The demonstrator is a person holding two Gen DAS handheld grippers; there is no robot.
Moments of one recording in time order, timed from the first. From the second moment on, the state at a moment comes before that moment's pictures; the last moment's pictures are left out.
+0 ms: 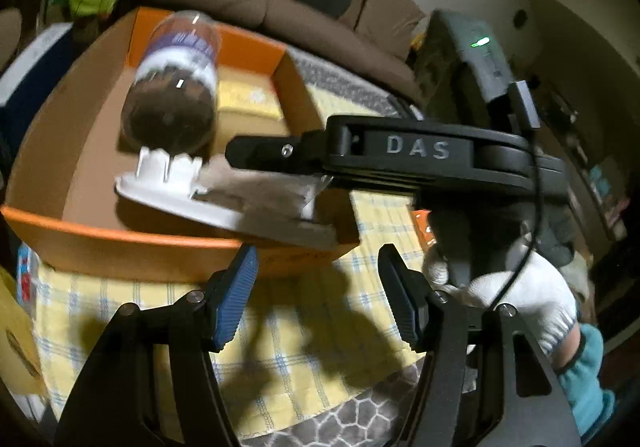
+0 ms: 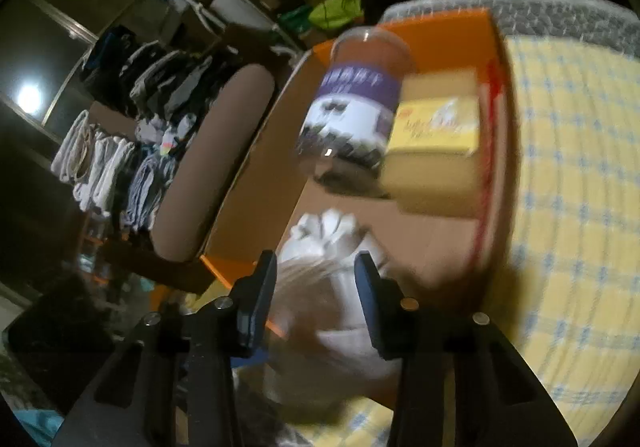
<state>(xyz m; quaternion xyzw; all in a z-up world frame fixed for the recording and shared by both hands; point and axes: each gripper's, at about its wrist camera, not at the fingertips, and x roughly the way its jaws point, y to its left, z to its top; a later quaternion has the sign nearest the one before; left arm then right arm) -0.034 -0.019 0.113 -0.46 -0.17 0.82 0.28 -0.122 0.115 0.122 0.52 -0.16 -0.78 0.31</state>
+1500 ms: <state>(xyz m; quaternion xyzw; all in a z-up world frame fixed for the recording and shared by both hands) -0.065 -0.084 0.122 -0.43 -0.24 0.84 0.22 -0.106 0.110 0.115 0.55 -0.03 -0.79 0.26</state>
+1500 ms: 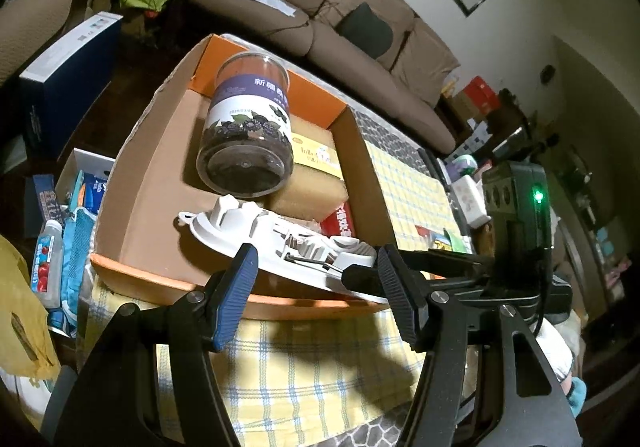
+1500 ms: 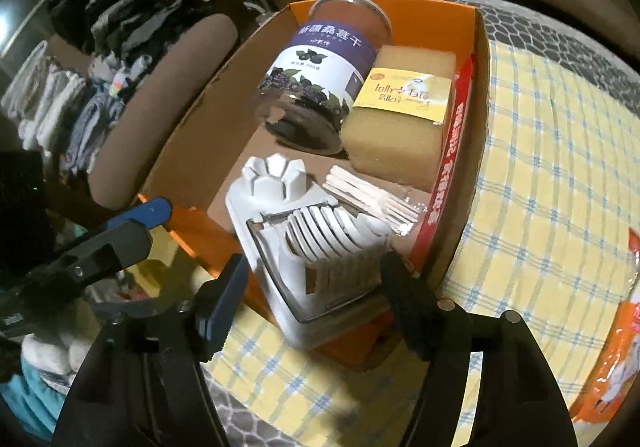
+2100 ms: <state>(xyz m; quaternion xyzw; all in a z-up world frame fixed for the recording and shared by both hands) -0.085 -0.091 0.110 -0.45 -0.27 0.83 0.20 -0.114 0.071 0.091 0.52 0.11 -0.82 0.21</state>
